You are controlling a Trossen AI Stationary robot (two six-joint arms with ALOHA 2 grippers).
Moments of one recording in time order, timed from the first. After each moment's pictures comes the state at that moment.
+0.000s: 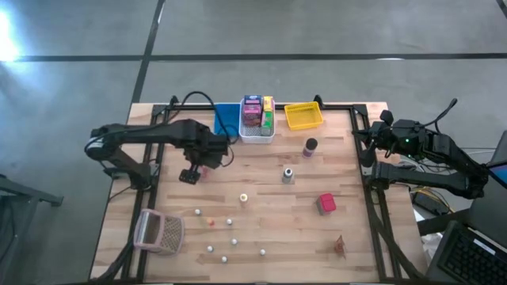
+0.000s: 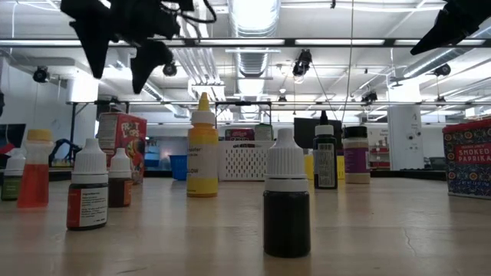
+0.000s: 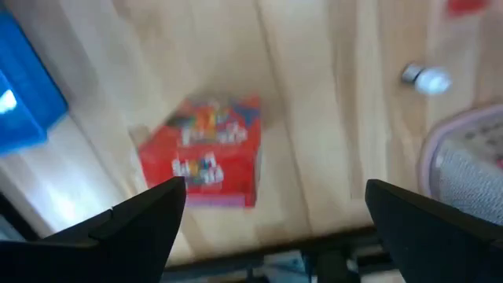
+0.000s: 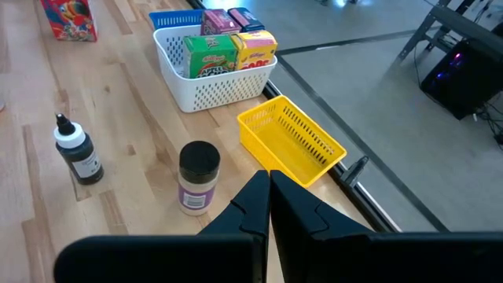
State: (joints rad) left arm 0.09 1.48 1.41 -1.49 -0.03 0.36; right arm -0.30 0.38 0.83 -0.99 0.30 -0.04
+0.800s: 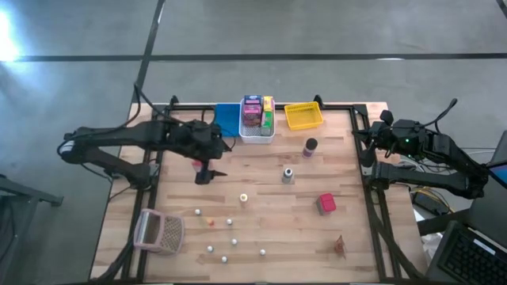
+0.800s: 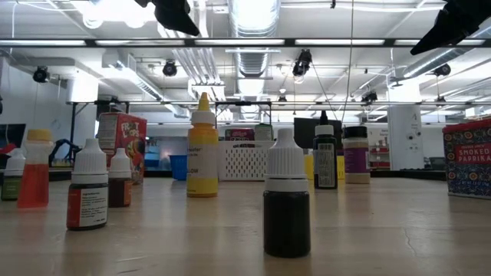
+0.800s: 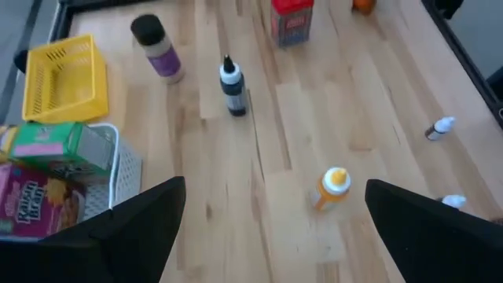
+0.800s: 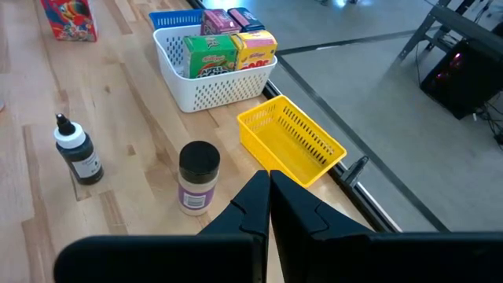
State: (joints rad) left arm 0.04 1.19 1.25 -0.77 0.07 0.17; right arm -0.30 0.38 0.83 -0.99 0.30 -0.03
